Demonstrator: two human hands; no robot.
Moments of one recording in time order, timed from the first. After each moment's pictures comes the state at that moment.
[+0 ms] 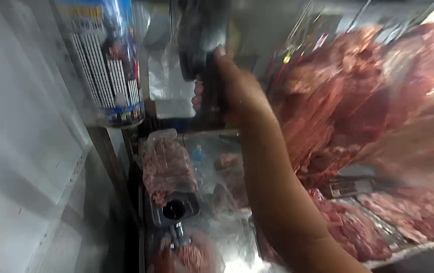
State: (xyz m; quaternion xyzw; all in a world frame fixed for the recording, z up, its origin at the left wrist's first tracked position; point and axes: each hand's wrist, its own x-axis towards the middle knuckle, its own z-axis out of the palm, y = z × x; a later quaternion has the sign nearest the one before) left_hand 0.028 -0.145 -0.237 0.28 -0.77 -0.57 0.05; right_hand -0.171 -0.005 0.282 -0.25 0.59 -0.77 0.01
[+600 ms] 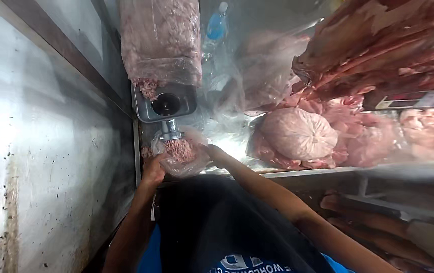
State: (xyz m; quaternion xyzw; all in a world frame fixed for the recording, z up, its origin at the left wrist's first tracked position) left_hand 0.047 -0.120 -0.232 0.46 -0.40 -0.79 -0.05; right_hand -0.063 0.124 -0.284 0.21 0.68 -0.51 0.48
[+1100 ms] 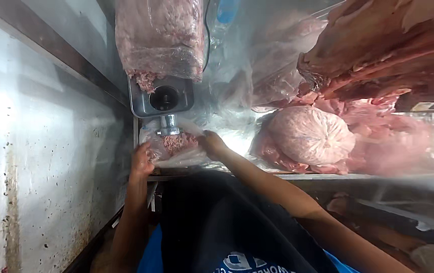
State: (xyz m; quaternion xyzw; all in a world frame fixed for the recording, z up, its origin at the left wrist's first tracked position) left_hand 0.031 -0.126 -0.207 0.50 -0.44 -0.75 0.05; right_hand -0.086 0.098 -0.233 0.14 0.69 -0.57 0.43
